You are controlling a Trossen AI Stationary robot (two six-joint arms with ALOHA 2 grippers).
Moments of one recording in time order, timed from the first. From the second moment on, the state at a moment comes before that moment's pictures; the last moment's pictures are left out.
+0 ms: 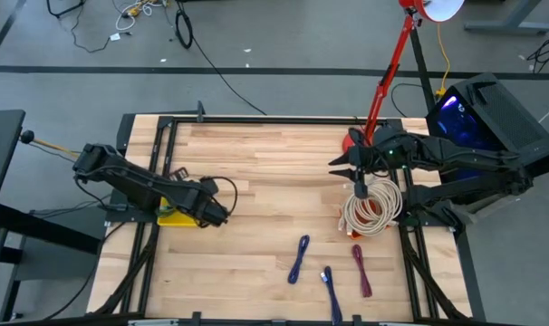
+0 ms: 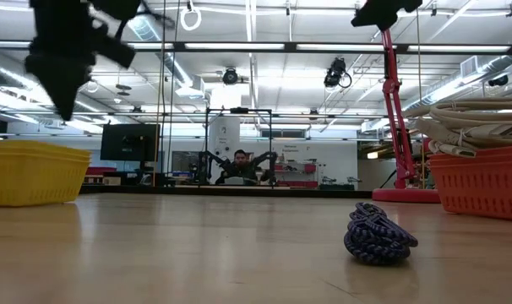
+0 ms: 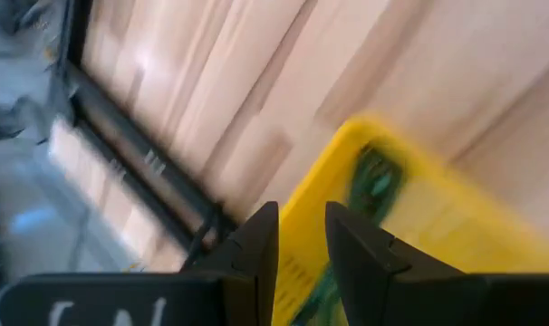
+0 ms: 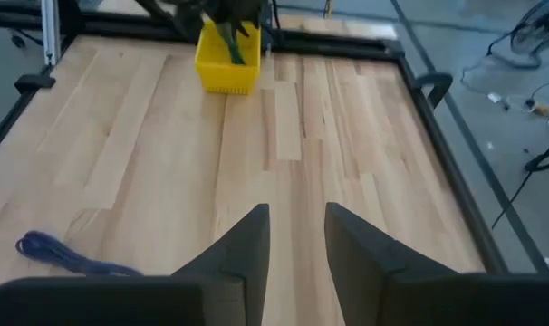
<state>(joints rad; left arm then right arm) -0.31 1.46 1.06 -1.47 -0.42 -0.93 -0.11 0.97 1.06 -0.63 -0.04 -0.16</state>
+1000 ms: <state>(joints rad) -0.43 1.47 1.24 -0.73 -0.59 -0.54 0.68 1.02 0.76 -0.14 0.15 0.50</state>
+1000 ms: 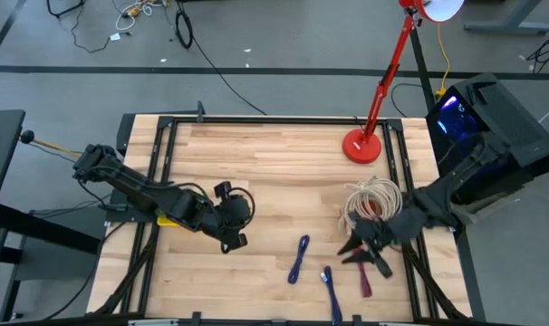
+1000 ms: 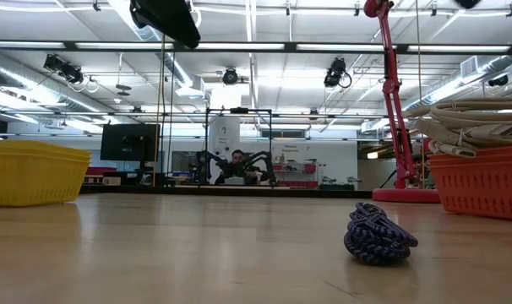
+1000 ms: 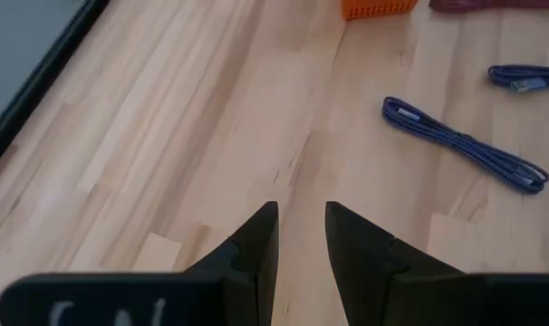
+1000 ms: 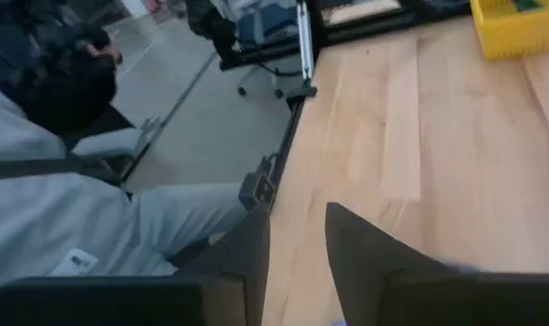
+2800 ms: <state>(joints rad) -0.56 1.47 1.24 -0.62 -0.66 -0.70 1.08 1.37 0.58 -0.23 0.16 1.35</state>
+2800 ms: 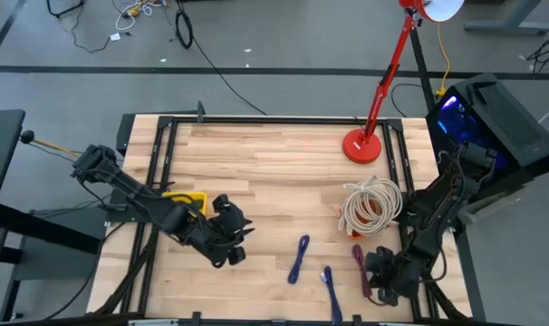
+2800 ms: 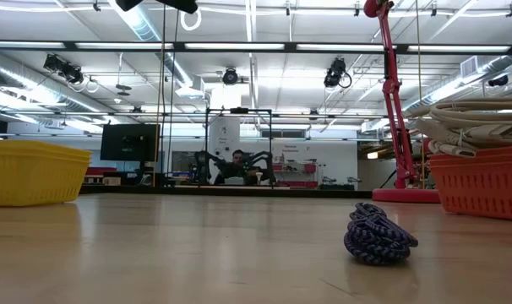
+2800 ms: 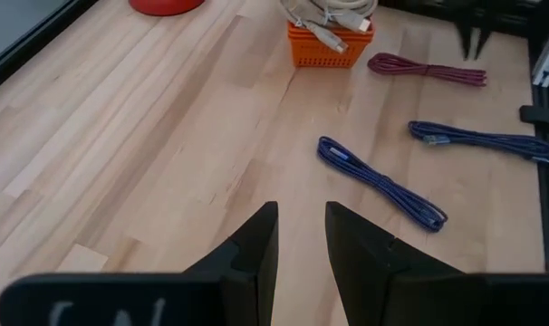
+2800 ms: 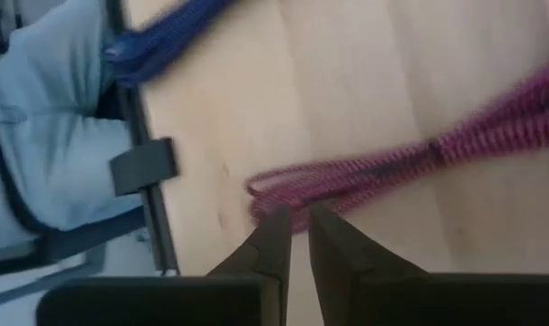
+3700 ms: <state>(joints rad) -0.59 1.47 1.24 -0.60 -0.66 -0.71 1.04 1.37 0.47 -0.09 0.14 1.38</state>
